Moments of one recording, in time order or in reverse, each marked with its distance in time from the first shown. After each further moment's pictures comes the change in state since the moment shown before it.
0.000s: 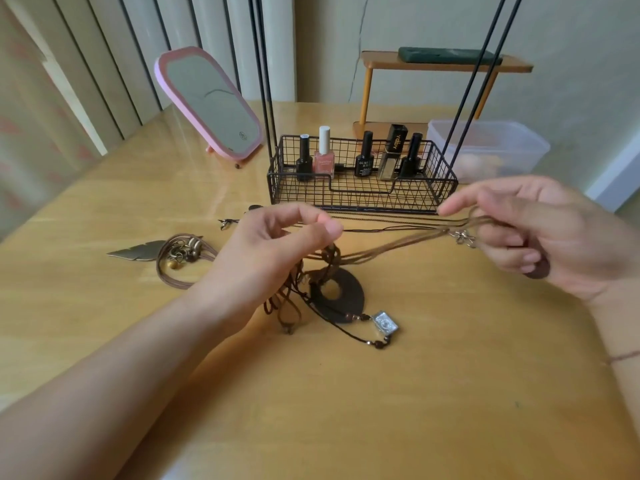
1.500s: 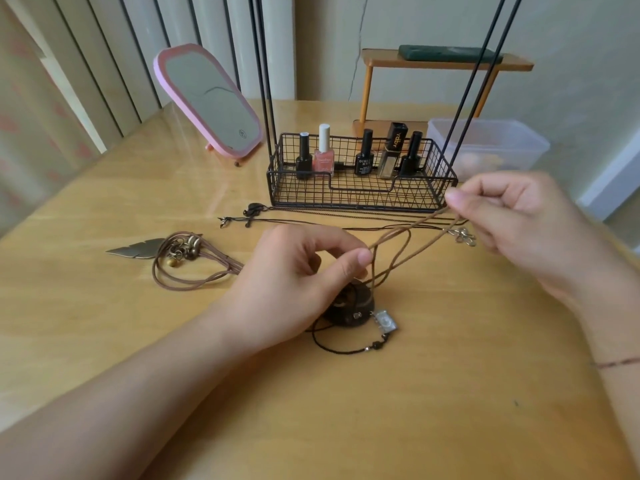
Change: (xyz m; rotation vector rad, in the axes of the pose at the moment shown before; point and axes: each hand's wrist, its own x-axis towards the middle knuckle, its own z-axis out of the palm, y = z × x) left_hand -0.007 -0.010 0.019 0.418 -0.047 0.270; right_hand 0.010 0.013 0.016 -0.428 0.363 -0.187
